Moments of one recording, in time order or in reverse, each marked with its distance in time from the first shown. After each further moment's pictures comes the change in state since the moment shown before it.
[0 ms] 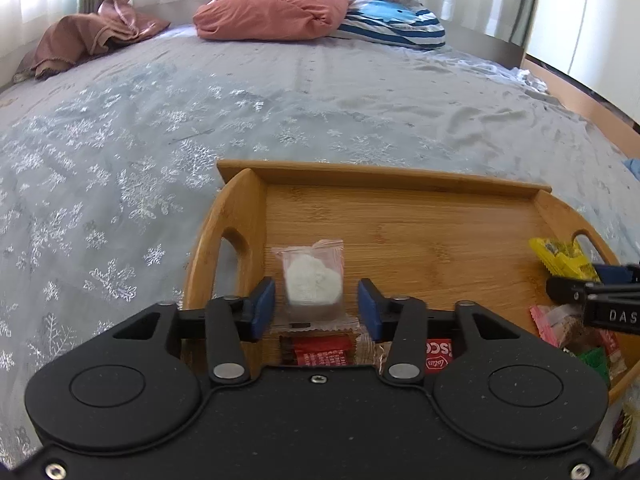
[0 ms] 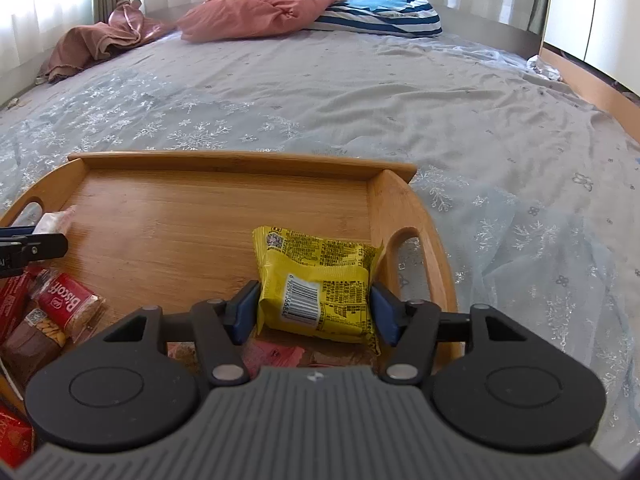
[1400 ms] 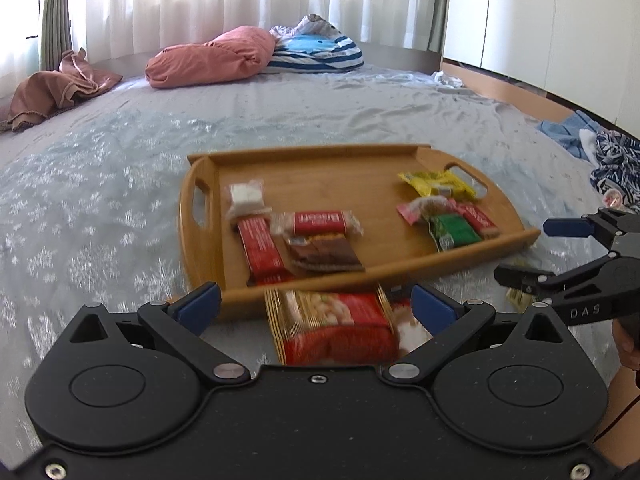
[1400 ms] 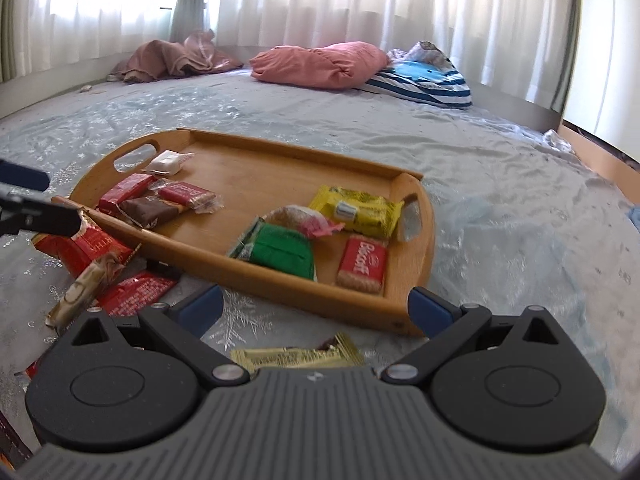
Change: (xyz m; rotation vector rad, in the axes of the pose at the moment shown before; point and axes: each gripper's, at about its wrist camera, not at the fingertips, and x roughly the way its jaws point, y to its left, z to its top) left arm -0.152 -0.030 -0.114 0.177 -0.115 -0.124; right arm -0.121 0.011 -0.113 -0.173 -0.210 0.060
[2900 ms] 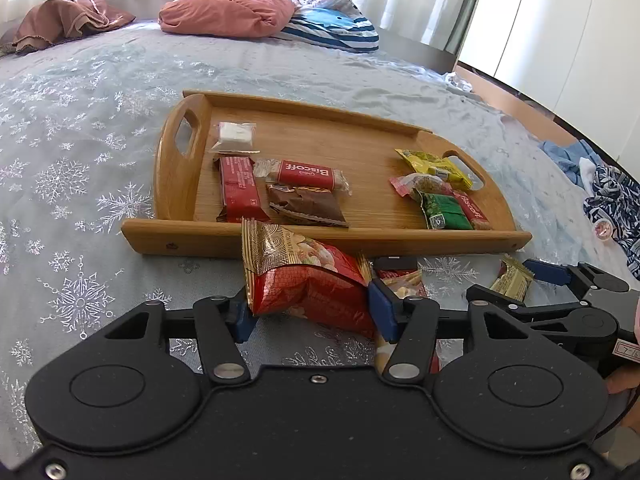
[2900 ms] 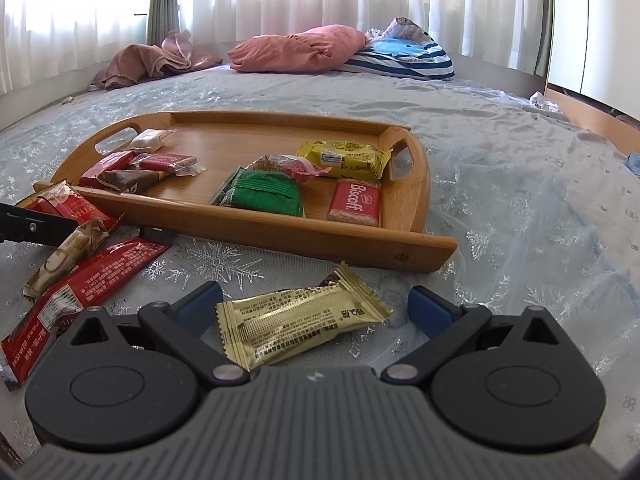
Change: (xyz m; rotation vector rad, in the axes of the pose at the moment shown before) left arm 0.022 0.003 -0.021 -0.188 0.064 -0.065; right arm 0.016 -0.004 -0.036 0.094 0.023 -0.011
